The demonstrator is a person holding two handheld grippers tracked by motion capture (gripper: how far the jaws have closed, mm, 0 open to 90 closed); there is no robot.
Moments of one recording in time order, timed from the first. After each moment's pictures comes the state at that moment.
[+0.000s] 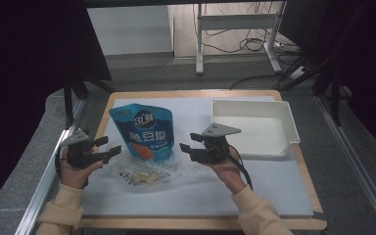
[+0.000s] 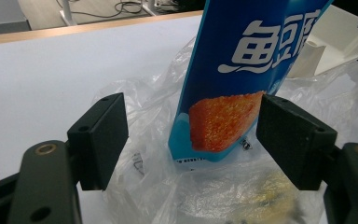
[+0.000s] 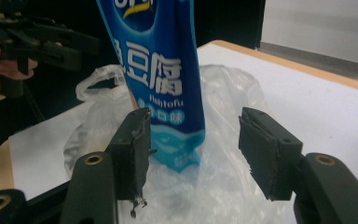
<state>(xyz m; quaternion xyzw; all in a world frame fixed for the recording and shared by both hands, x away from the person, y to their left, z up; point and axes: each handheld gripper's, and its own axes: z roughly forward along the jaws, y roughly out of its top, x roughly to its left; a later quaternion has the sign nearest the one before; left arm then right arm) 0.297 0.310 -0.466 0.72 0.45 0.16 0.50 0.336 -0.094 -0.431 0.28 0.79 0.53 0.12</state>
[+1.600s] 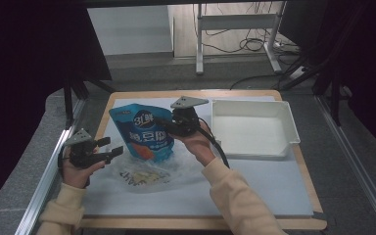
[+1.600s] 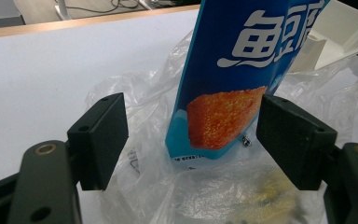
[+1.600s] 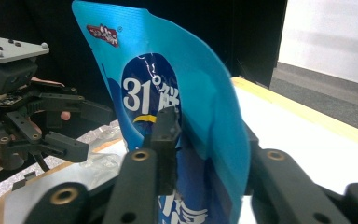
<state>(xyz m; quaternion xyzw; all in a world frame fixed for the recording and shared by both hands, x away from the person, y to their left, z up) 0.300 0.307 -0.469 0.73 0.44 0.16 0.49 0.385 -0.014 -0.392 0.25 0.79 0.55 0.11</state>
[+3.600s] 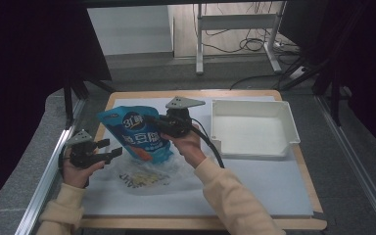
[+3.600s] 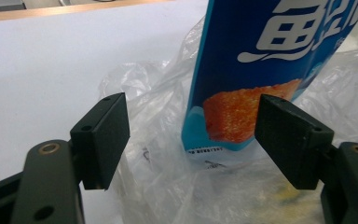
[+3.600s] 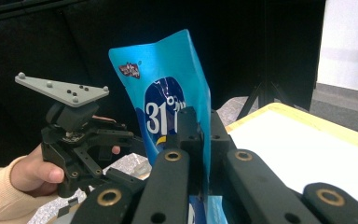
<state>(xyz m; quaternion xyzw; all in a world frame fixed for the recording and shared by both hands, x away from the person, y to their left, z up) 0.305 0.312 -0.479 0.74 0.46 0.15 0.48 0.379 0.003 -0.390 0.23 0.75 0.62 0.05</state>
